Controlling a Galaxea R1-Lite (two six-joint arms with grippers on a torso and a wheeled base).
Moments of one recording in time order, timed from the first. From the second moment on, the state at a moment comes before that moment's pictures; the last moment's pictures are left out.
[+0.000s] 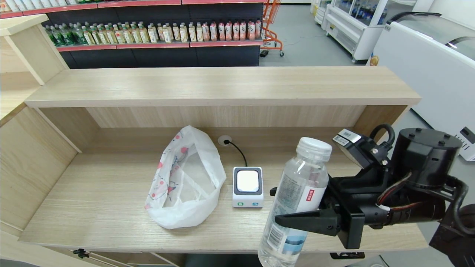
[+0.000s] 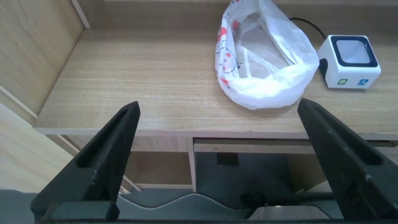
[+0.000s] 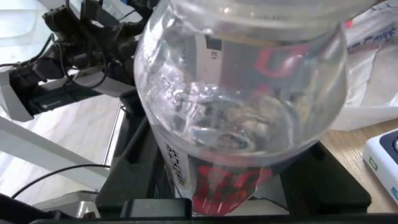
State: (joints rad) left arm 0.00 0.00 0.00 0.00 -0.01 0.00; right arm 0.59 1.64 -0.56 -1.01 0.96 0.11
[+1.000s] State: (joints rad) left arm 0.00 0.00 0.00 0.00 -0.01 0.00; right arm 0.55 1.78 -0.52 -1.38 1.09 0.13
